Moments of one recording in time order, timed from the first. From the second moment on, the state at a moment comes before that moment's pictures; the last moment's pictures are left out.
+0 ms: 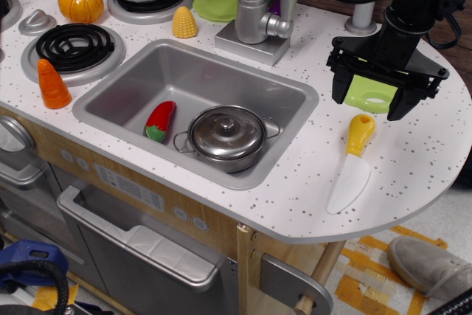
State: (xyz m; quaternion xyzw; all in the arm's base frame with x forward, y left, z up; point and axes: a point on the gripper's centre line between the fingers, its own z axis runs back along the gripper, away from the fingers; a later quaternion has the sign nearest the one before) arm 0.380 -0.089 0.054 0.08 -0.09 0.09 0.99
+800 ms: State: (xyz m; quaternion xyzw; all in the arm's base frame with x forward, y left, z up) arm 0.389 -0.082 0.030 0.06 -0.09 0.07 0.99
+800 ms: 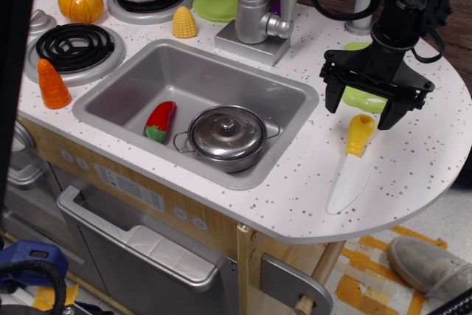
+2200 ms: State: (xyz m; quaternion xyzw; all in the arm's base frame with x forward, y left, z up) arm 0.405 -0.074 0.009 0.02 -0.08 0.06 0.99
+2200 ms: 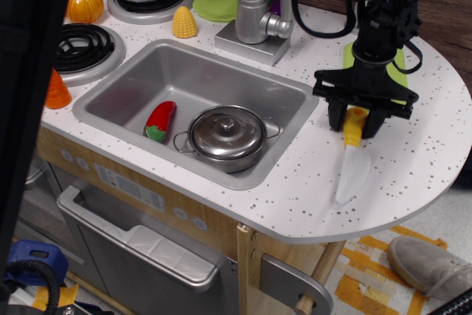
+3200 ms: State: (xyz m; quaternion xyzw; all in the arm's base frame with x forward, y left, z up) arm 0.499 -0.053 0.030 0.08 -0.18 -0.04 0.98
